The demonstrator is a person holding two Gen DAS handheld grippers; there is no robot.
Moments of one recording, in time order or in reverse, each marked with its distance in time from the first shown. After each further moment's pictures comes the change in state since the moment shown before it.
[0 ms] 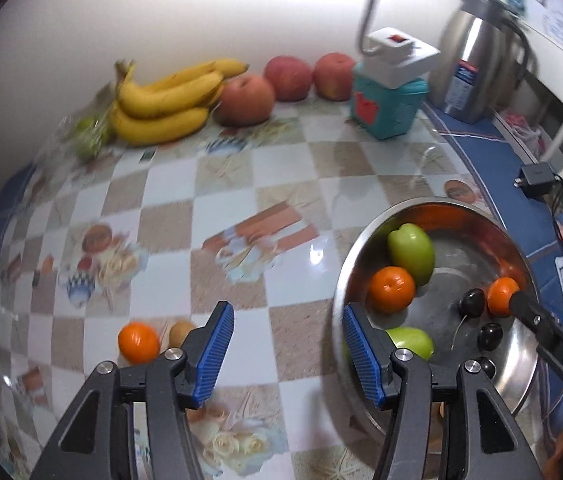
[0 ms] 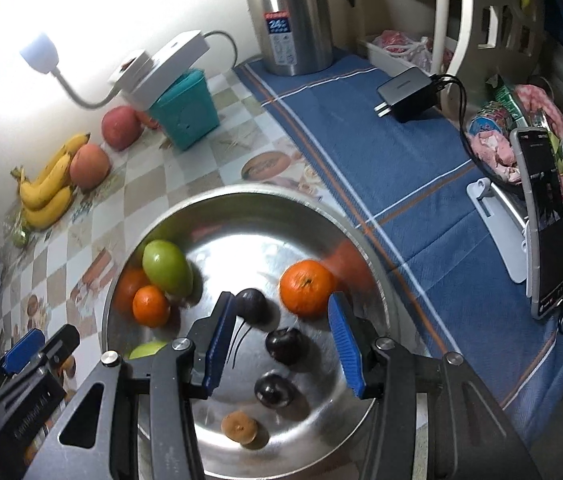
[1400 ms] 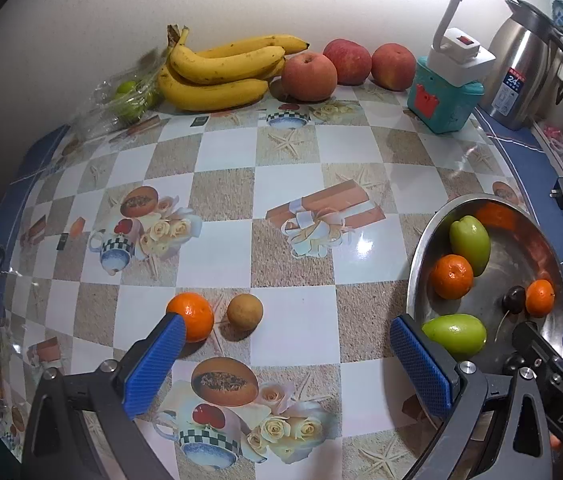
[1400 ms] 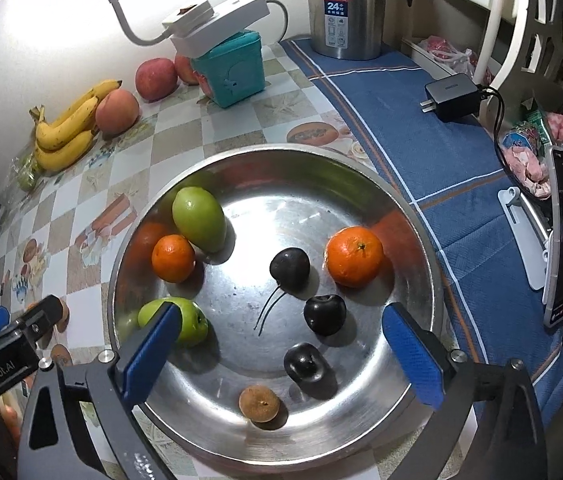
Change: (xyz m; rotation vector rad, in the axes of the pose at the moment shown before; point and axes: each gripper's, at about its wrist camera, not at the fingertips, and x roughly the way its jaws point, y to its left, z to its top) left arm 0.004 0.037 -0.010 -0.077 0.046 0.079; right arm 0.009 0.029 -0.020 -0.154 0.045 -0.001
